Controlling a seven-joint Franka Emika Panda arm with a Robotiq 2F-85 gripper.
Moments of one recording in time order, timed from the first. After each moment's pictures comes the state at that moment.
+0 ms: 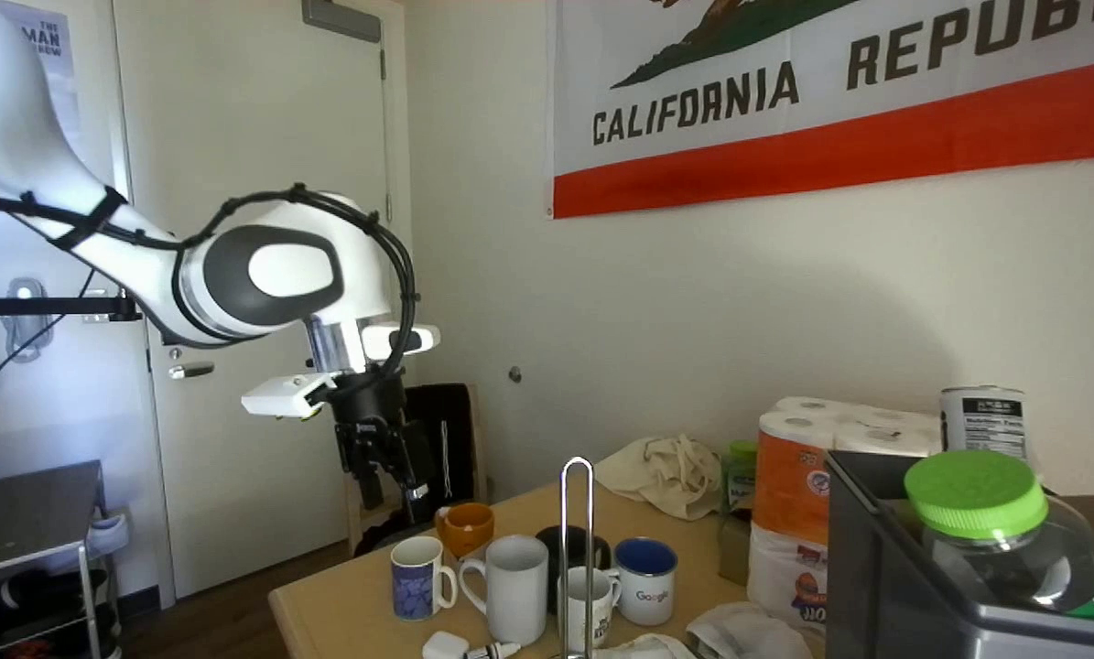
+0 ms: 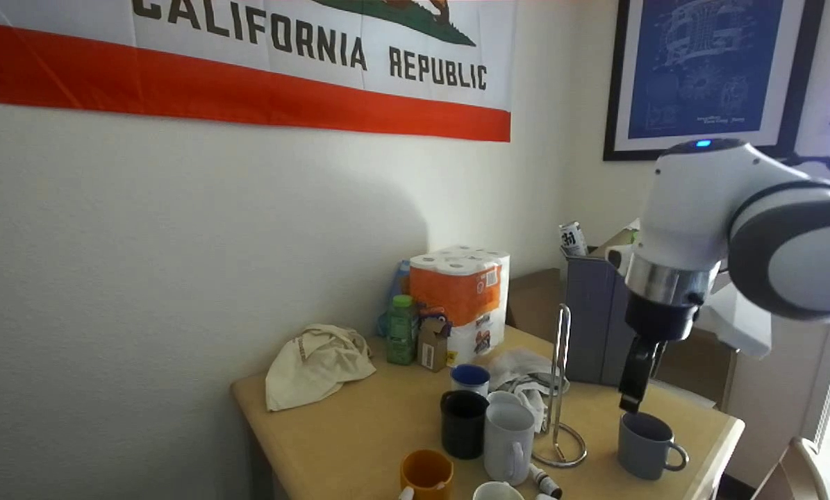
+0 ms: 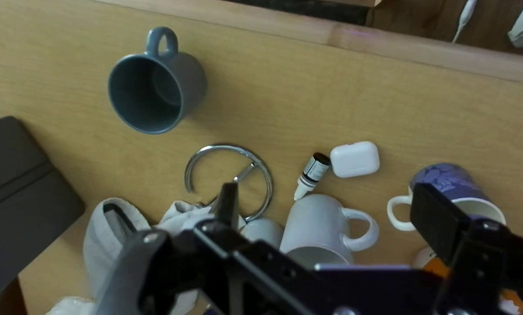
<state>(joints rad) 0.04 -0.34 0.11 -2.61 -0.22 2.39 0.09</state>
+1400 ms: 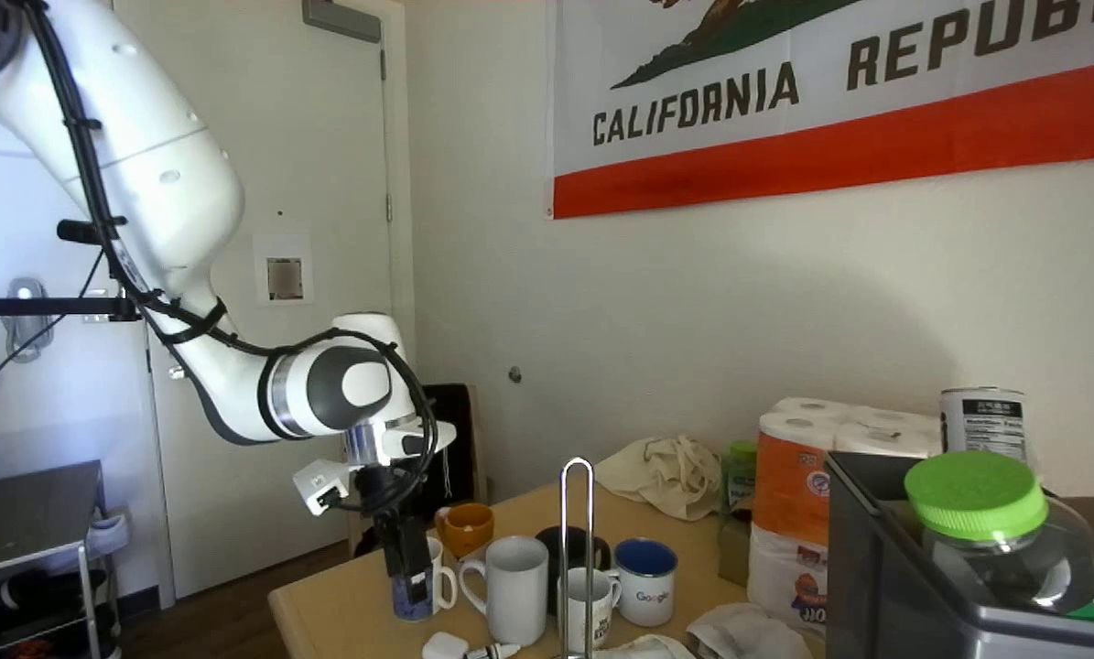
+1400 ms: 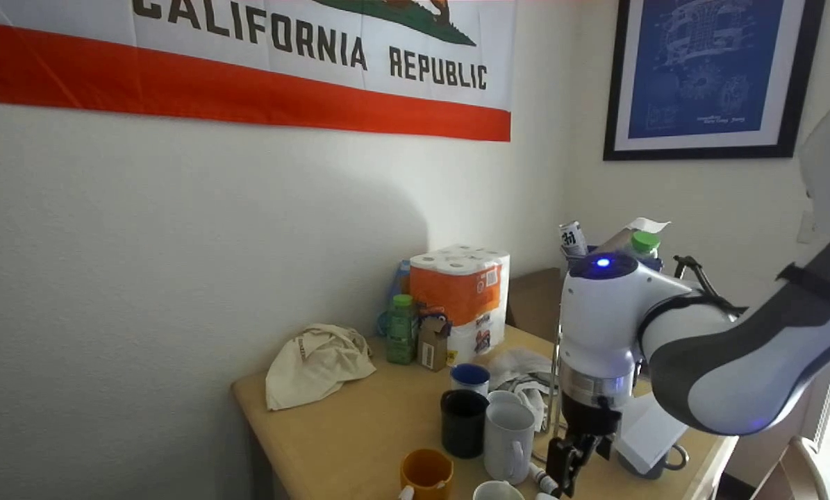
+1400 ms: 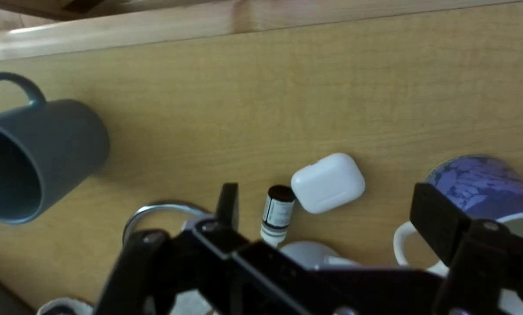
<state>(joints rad) 0.08 0.12 0.15 -2.48 -0.41 2.58 0.65</state>
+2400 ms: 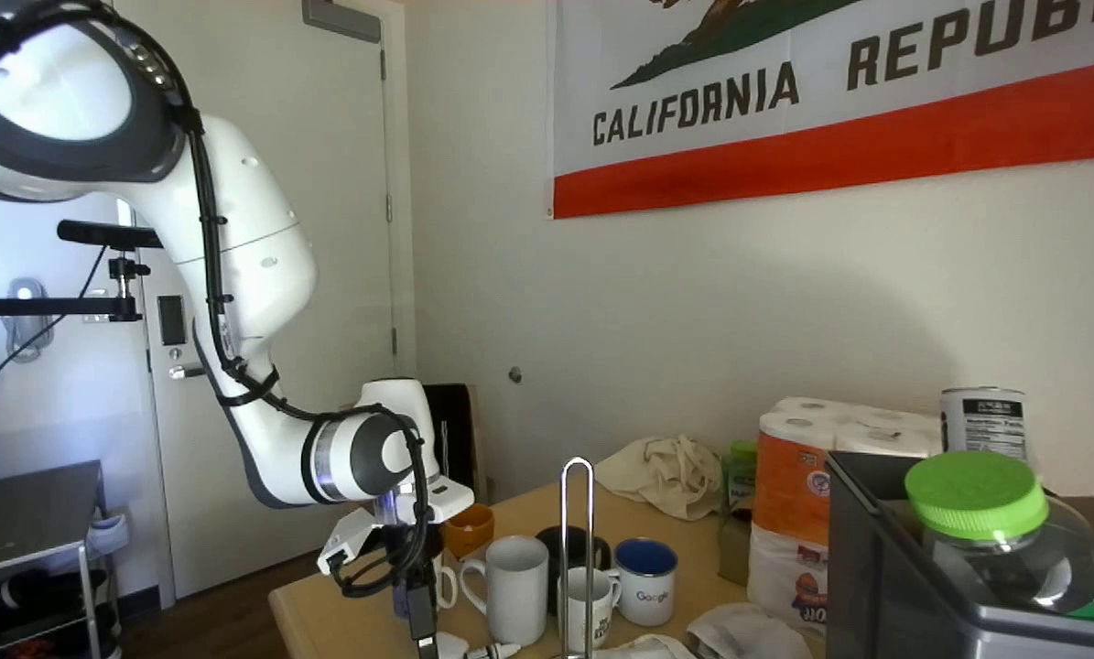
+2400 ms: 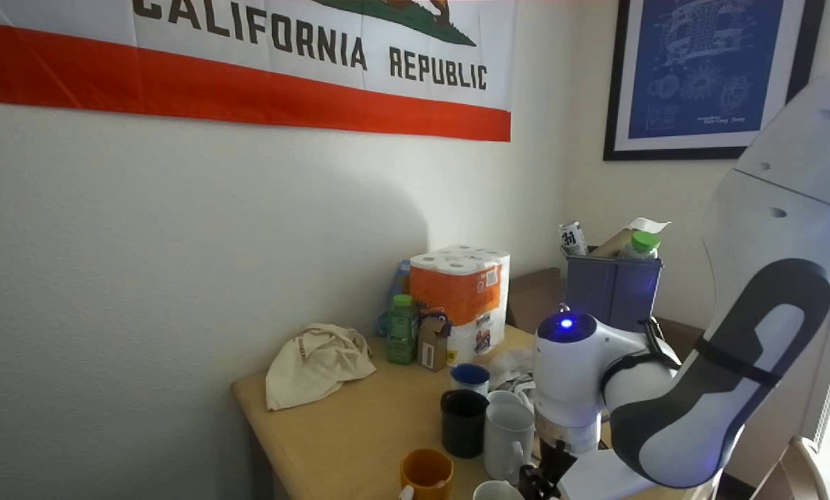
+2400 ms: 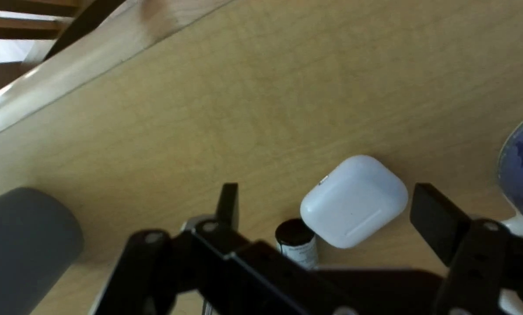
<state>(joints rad) 0.31 0.40 -0.10 -2.35 -0.44 2.70 1.03</state>
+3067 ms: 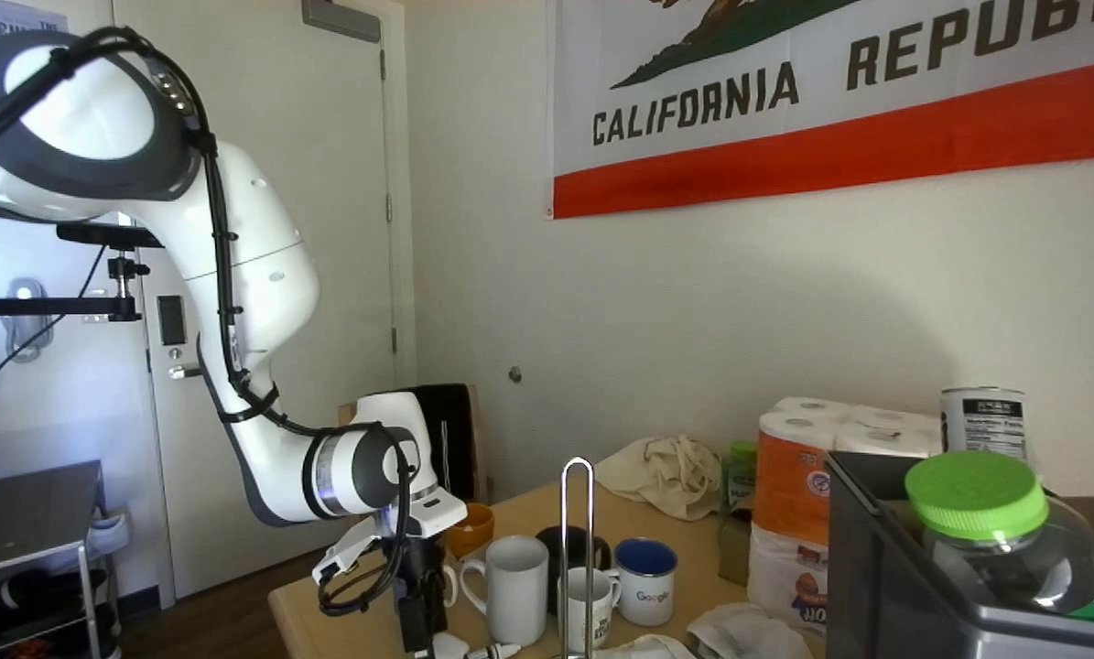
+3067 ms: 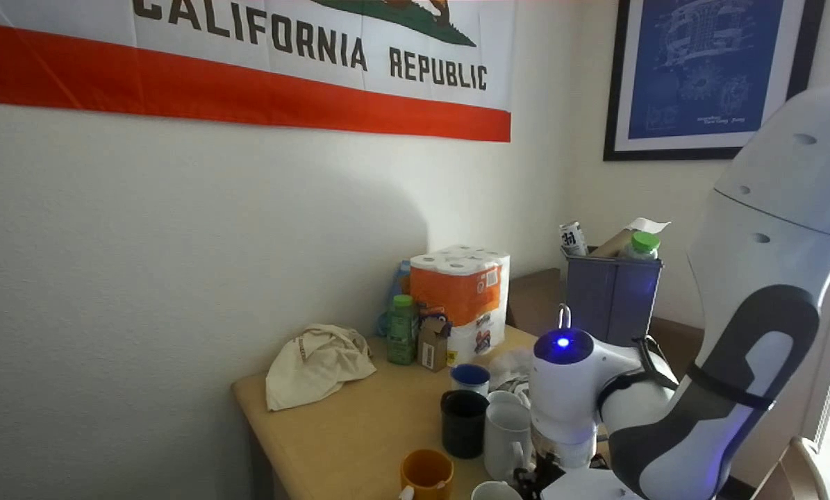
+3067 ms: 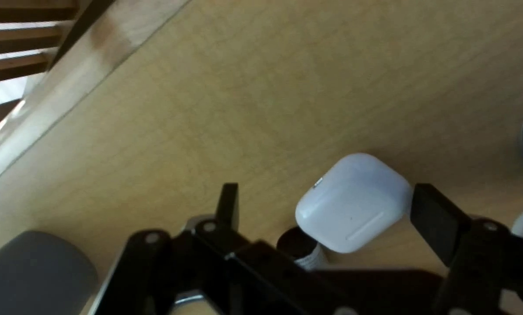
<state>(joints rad) 0.43 0.46 -0.22 -2.33 -0.46 2.76 1.25</state>
